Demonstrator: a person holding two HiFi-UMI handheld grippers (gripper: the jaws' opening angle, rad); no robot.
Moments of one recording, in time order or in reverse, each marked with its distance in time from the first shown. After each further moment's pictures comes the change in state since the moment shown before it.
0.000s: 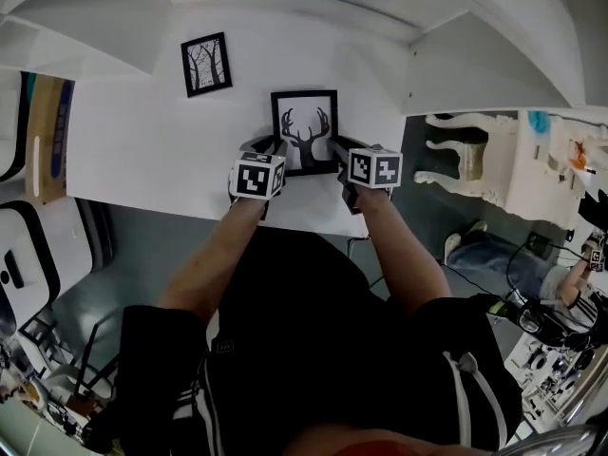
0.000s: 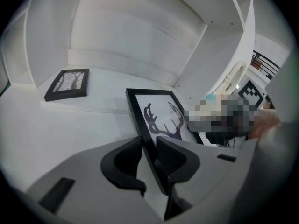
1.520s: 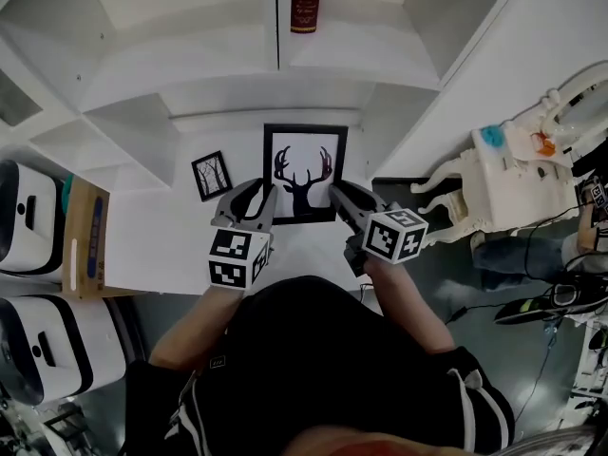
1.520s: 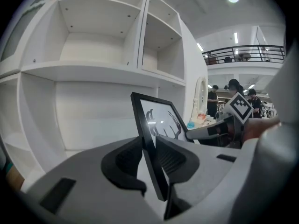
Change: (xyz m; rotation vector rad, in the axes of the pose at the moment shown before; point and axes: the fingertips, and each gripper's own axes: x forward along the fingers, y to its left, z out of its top) left arm -0.246 -0.119 0.166 0.451 -0.551 -0.045; right arm -0.231 0.131 0.111 -0.061 -0.636 0.148
